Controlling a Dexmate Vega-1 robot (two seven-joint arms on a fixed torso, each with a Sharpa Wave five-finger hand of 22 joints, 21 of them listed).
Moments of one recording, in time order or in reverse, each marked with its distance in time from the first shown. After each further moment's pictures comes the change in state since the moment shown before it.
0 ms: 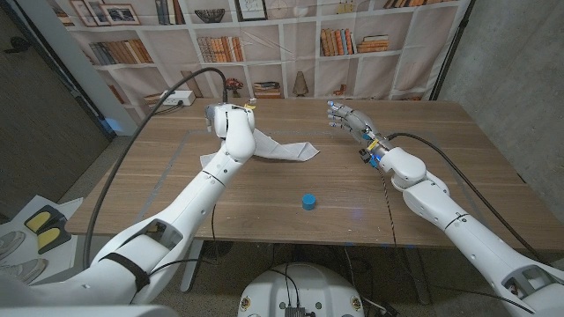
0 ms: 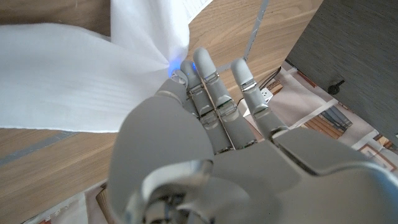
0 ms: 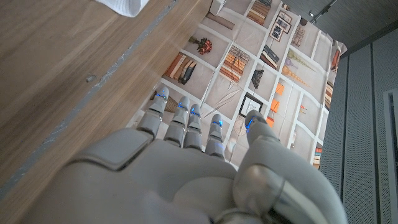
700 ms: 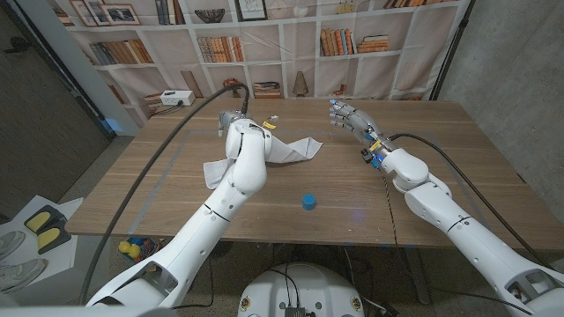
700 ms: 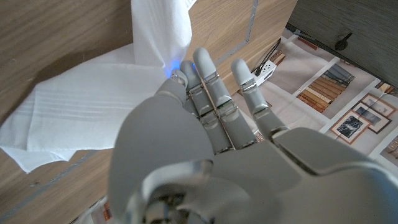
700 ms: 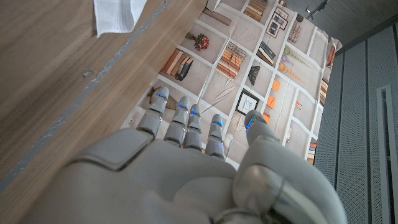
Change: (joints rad) left arm 0.214 -0.008 0.006 -0.338 0.280 -0.195 -0.105; left_hand 0.000 0.000 -0.019 -0.005 0.004 0.017 -0.028 0.008 0.009 -0.002 -0.002 0.002 -0.001 0.000 0.000 0.012 -0.014 0.004 -0.004 -0.024 0.005; right arm -0.022 -0.006 0.014 -0.016 0.005 0.026 -0.008; right_hand 0.005 0.005 0.000 0.000 0.000 -0.005 -0.005 0.000 0.000 0.000 0.000 0.000 0.000 0.000 0.000 0.000 0.000 0.000 0.000 0.000 0.000
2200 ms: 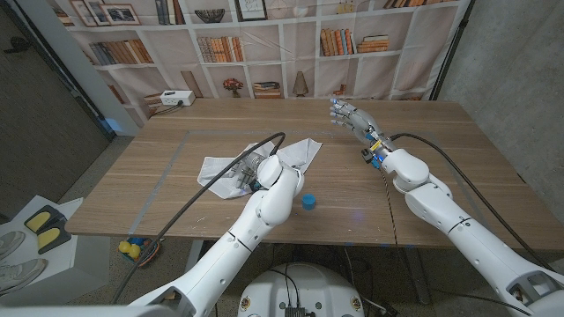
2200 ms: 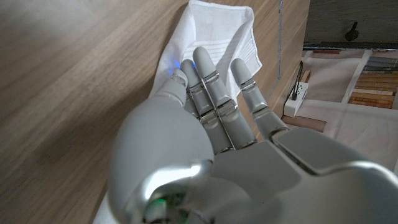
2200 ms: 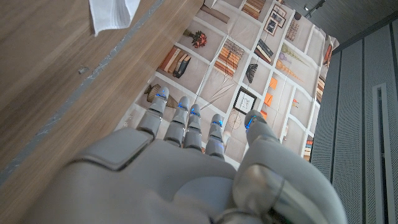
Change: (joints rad) left arm 0.112 -0.056 0.127 0.055 0.232 -0.241 -0.215; left_hand 0.005 -0.005 -0.003 -0.005 0.012 -0.019 0.006 -0.002 0.018 0.005 0.002 -0.019 -0.025 -0.010 0.003 0.003 -0.064 -0.008 0.015 -0.063 0.012; right arm -0.010 -0.002 0.006 -0.011 -0.001 0.015 -0.009; right_hand 0.000 0.000 0.000 0.000 0.000 0.000 0.000 0.000 0.000 0.000 0.000 0.000 0.000 0.000 0.000 0.000 0.000 0.000 0.000 0.000 0.000
